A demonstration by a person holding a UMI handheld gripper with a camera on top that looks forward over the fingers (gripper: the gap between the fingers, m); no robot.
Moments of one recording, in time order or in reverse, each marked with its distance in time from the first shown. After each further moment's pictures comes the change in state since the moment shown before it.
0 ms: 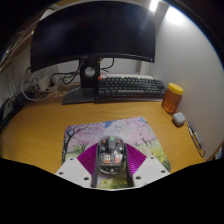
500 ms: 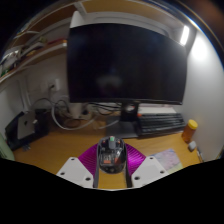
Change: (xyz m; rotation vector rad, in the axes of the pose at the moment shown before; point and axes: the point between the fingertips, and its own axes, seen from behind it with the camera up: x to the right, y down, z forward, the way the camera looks) arm -0.184 -0.133 -0.070 0.164 -0.074 -0.041
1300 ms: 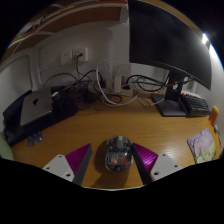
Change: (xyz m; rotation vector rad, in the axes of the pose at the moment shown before) arm -0.220 0.109 0.079 -0.102 -0.058 -0.028
